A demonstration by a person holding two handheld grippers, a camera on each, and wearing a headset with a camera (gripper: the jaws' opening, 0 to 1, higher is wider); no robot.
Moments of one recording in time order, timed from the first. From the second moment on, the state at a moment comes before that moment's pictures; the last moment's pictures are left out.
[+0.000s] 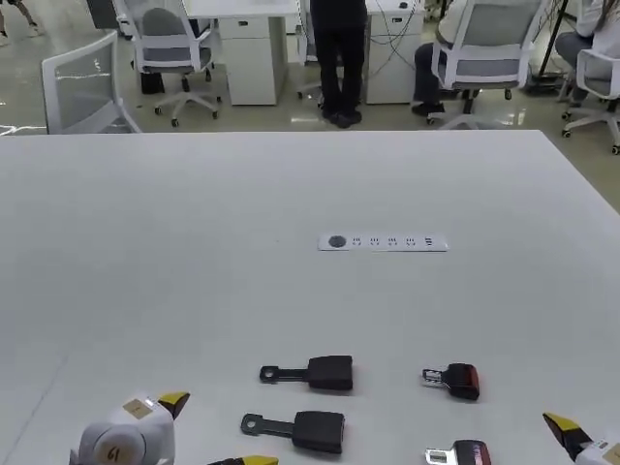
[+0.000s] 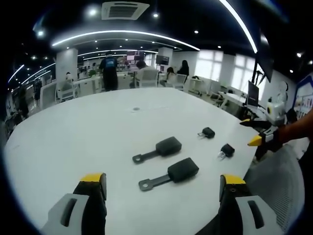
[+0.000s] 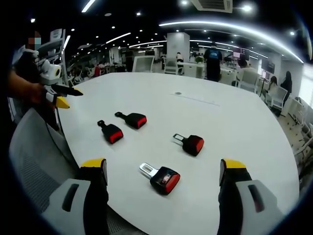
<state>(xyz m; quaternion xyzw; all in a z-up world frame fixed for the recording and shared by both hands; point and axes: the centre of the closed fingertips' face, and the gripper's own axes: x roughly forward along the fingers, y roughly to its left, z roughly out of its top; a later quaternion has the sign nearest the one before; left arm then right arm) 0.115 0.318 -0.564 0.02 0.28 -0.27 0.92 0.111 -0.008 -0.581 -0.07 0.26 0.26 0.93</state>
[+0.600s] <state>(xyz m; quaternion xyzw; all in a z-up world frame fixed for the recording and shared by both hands) 0.116 0.320 -0.568 0.02 0.29 -0.27 0.92 0.111 -0.012 -0.587 -0.07 0.26 0.26 0.93</state>
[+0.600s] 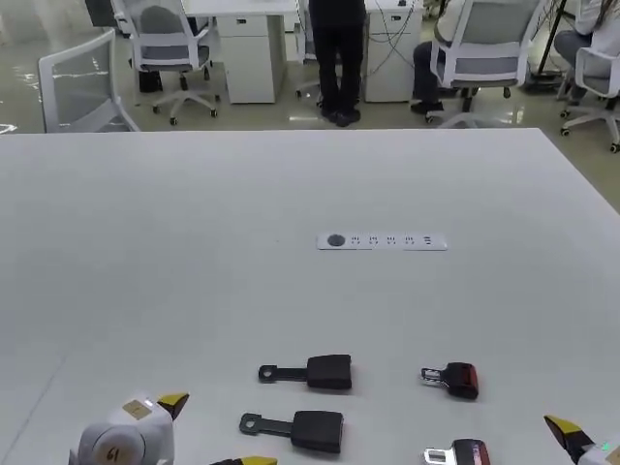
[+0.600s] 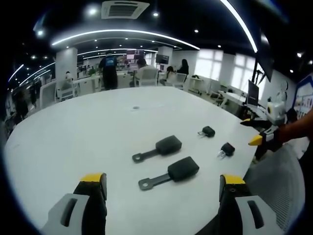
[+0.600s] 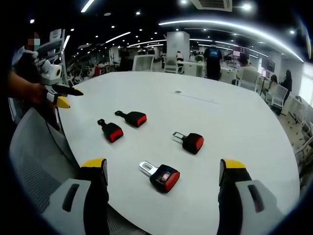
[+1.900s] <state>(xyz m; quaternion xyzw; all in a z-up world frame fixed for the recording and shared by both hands) 0.138 0.304 -0.583 0.04 0.31 -0.30 0.90 0.127 -0.003 -0.607 -0.07 0.29 0.30 0.91</state>
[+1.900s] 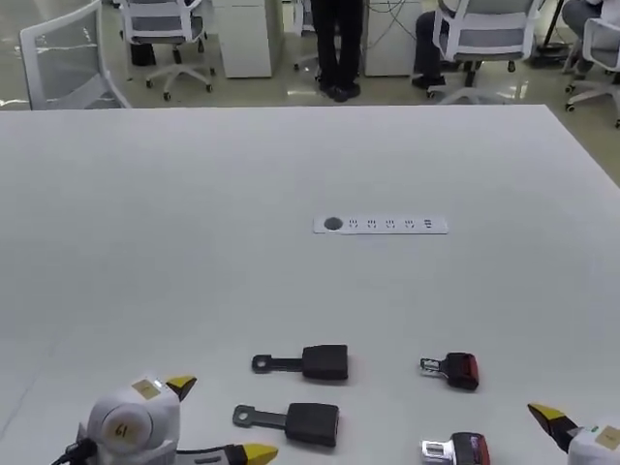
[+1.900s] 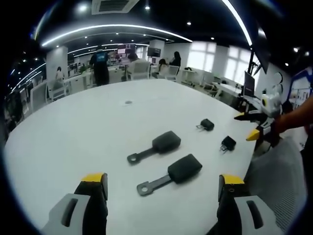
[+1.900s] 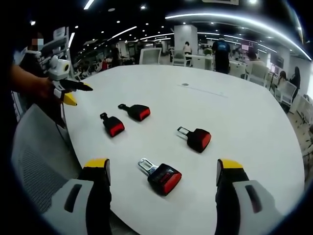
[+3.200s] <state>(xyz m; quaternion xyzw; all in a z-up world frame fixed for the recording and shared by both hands) 0.171 0.239 -0.644 0.13 0.33 -0.44 0.83 0.129 -0.002 -0.661 -0.12 0.36 0.41 0.83</state>
